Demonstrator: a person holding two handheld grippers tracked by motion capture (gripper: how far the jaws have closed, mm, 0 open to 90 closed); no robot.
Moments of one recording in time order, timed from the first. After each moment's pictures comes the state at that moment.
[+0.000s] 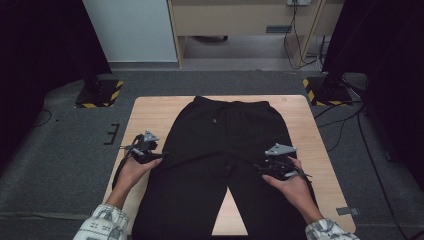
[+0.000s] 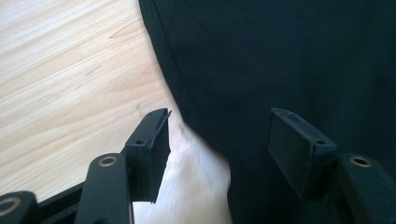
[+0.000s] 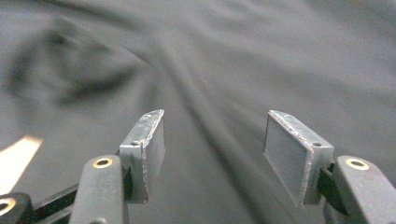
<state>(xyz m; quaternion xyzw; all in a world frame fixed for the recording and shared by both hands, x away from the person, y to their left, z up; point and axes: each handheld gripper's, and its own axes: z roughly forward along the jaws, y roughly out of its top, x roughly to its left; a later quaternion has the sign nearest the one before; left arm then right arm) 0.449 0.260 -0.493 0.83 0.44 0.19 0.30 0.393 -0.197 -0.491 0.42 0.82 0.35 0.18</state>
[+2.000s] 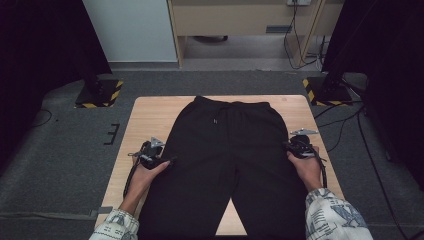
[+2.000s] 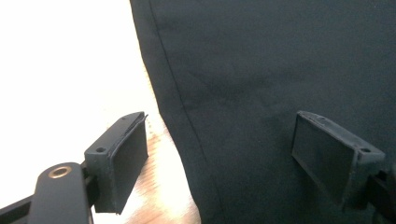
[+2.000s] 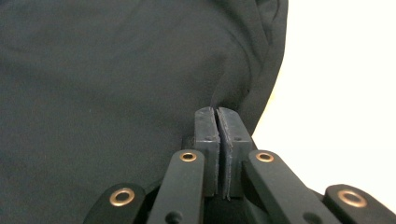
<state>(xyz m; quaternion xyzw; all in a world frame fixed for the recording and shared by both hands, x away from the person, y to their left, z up) 0.442 0.248 -0.530 0.81 0.46 0.19 0.32 0.480 -0.276 -0.529 0.53 0.75 0.33 0.21</state>
